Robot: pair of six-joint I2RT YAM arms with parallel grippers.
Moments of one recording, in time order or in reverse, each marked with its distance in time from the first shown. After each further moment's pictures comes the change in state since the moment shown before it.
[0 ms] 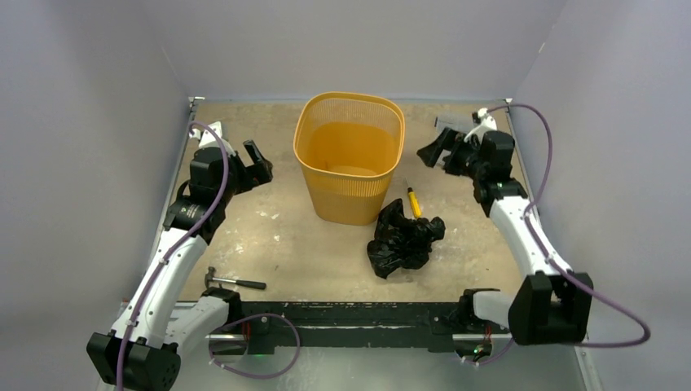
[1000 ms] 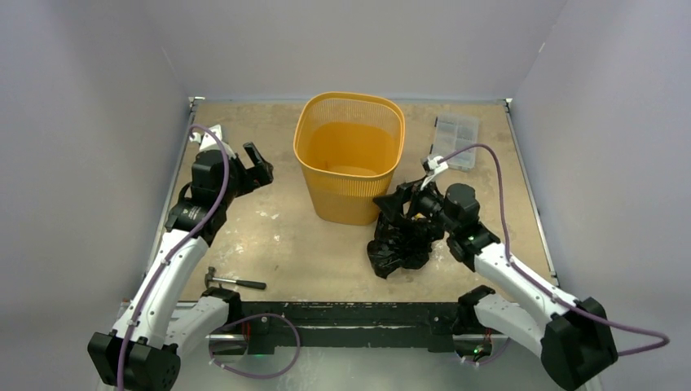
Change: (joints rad) left arm 0.000 -0.010 -0.033 0.018 -0.002 -0.034; right arm 0.427 -0.343 -0.470 0.344 -0.014 -0.114
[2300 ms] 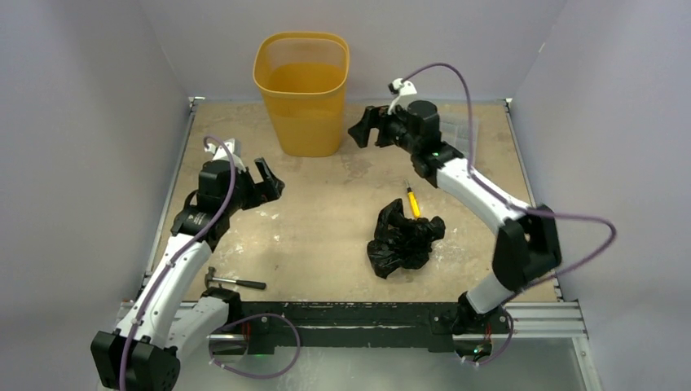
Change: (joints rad) left arm 0.000 -0.029 -0.088 -0.017 0.143 0.000; right arm -0.004 0.760 0.822 -0.132 0.105 -0.001
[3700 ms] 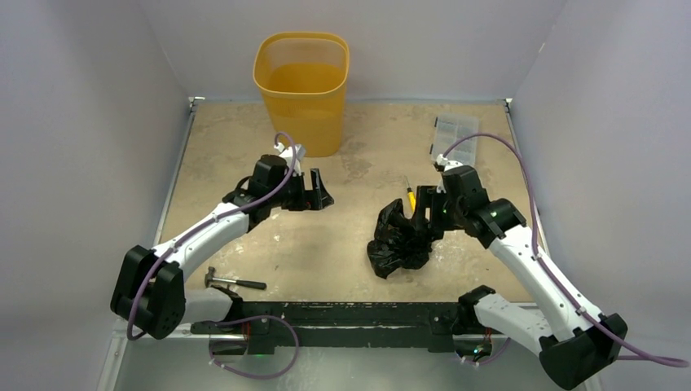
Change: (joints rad) left arm -0.251 0.377 -0.020 0.284 0.247 -0.002; right arm -0.014 -0.720 -0.369 -0.993 0.248 0.065
